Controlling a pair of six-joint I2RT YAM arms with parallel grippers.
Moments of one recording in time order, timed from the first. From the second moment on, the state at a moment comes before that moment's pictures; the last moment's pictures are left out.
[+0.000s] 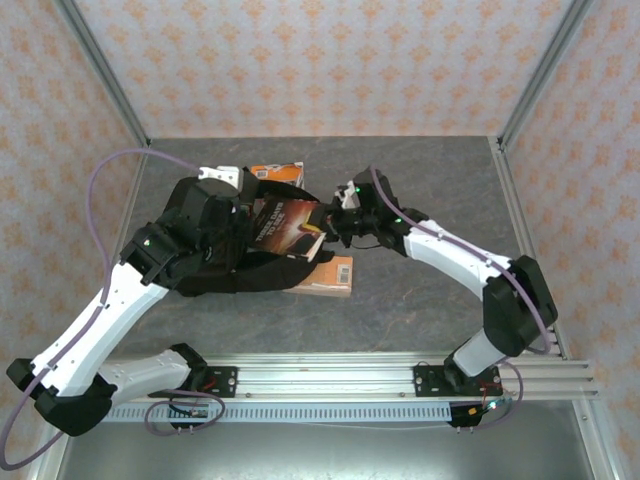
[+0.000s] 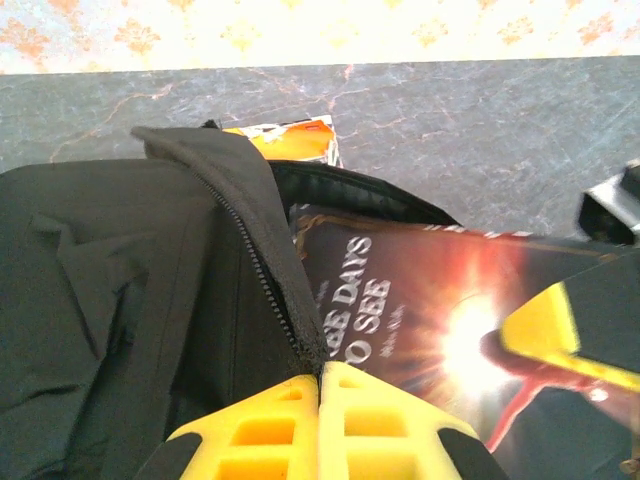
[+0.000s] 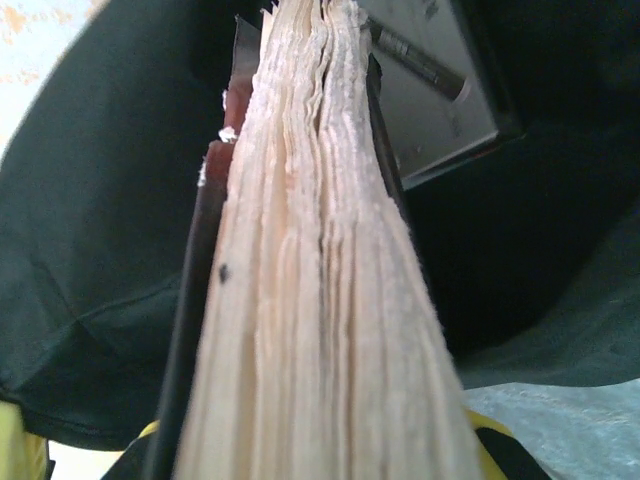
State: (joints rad) left arm -0.59 1.06 1.33 -0.93 -0.36 -0.40; right arm 0.63 1.56 1.12 -0.11 -0.67 1.30
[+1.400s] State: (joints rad) left arm -0.59 1.06 1.33 -0.93 -0.35 -0.40; right arm 0.82 2.46 2.21 -0.57 -0.39 0.95
